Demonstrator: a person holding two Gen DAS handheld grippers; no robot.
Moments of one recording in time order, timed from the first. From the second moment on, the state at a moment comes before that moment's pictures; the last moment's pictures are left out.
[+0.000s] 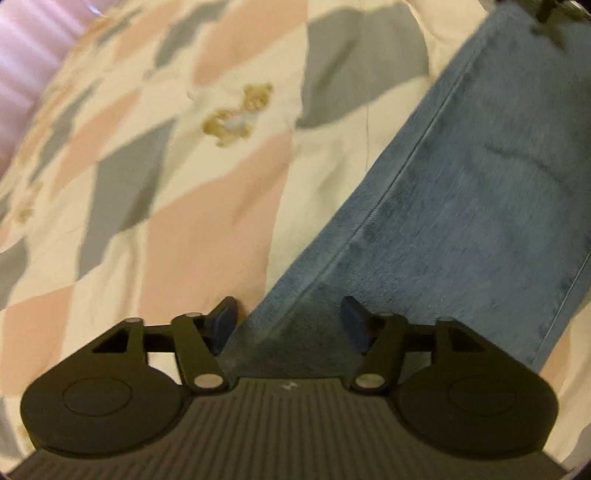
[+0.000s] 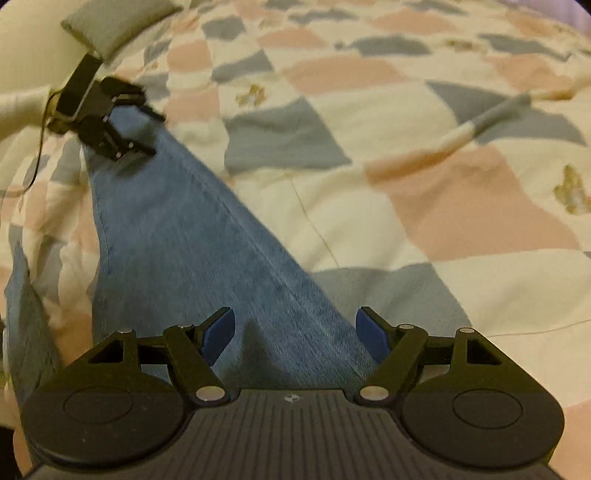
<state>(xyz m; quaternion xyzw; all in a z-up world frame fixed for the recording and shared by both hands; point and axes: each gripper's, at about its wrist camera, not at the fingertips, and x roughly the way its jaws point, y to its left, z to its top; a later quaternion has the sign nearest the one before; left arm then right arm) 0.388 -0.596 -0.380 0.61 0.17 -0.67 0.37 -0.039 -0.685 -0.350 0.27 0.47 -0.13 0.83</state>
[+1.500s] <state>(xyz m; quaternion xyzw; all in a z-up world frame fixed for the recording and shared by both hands) 0.287 -0.049 -0.310 0.34 0.42 -0.51 0.67 -0.267 -0.222 -0.296 0.49 0.19 -0.54 0.66</state>
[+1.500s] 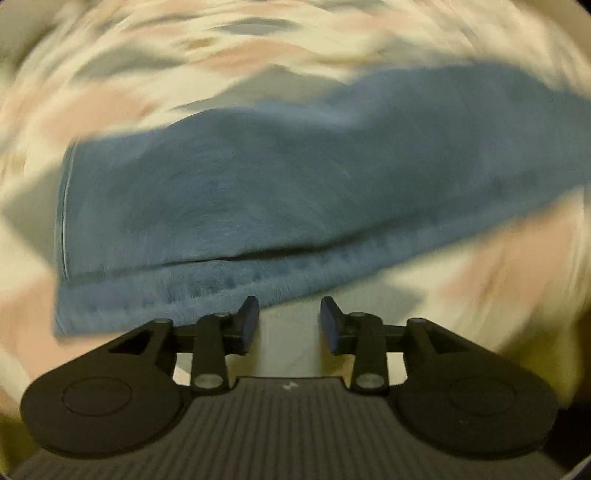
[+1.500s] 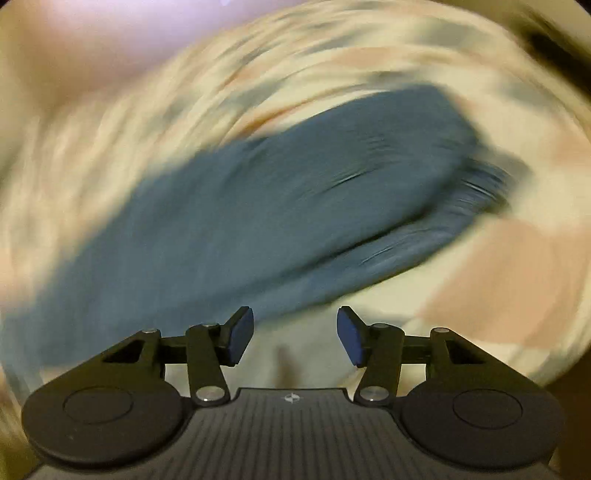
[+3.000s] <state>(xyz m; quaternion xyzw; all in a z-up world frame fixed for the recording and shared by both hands) 0.167 -0.002 -0.397 0.76 -0.29 -0.45 0.36 -0.370 -0.282 -0.306 0.56 0.03 -0.58 0.59</state>
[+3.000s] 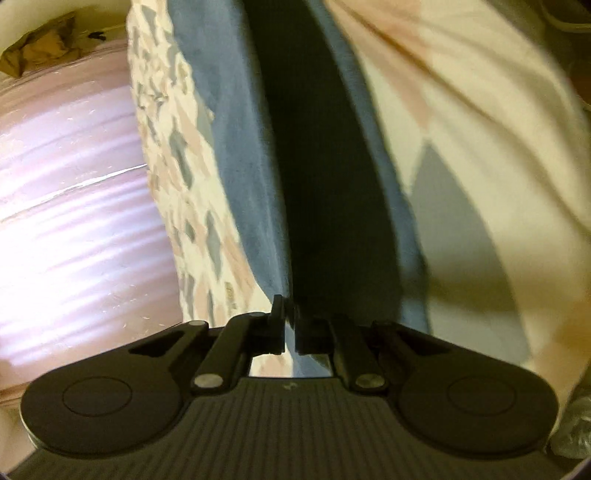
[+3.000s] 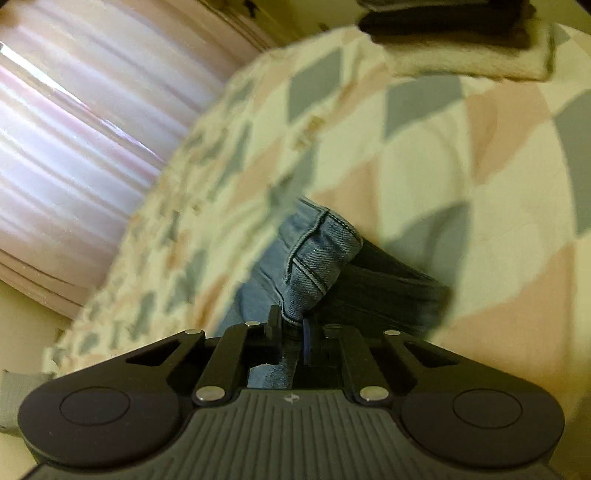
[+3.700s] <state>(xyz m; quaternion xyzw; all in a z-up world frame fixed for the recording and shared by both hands) 0.315 -0.035 -0.281 0.29 0.37 -0.40 0.79 -0.291 -0.238 -0.296 0.46 0.16 -0.65 0.58</state>
